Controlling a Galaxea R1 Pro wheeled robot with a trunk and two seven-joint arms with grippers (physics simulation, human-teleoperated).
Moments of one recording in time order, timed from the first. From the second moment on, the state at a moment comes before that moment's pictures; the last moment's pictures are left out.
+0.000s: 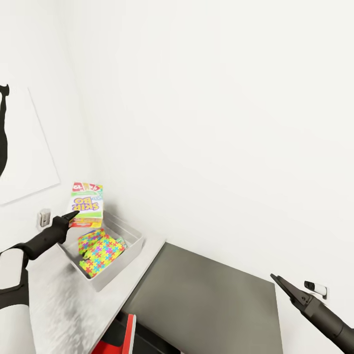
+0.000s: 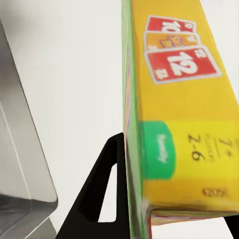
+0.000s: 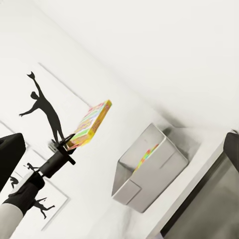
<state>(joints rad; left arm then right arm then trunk) -0.64 0.14 0.69 -1.16 0.84 0.88 -0.19 -0.10 -0.23 -0.50 -1.16 -0.64 0.57 1.34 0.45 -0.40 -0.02</state>
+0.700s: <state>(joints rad) -0.64 0.01 0.68 -1.17 0.81 0.63 0.12 -0.10 -0.23 -0.50 -1.16 -0.64 0.57 1.35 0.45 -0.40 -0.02</state>
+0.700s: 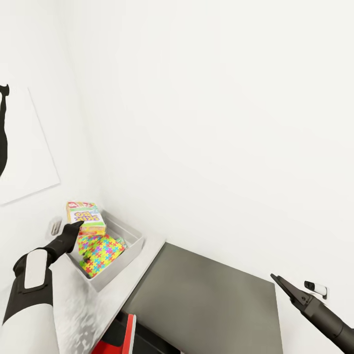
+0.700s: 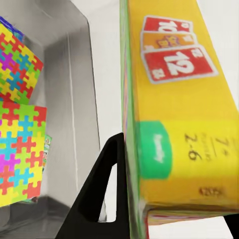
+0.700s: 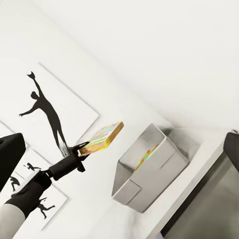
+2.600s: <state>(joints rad) -0.64 -0.07 0.61 -1.15 0.83 0.38 0.31 -0.10 -0.24 -0.49 -1.17 -0.64 0.57 1.35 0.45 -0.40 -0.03</state>
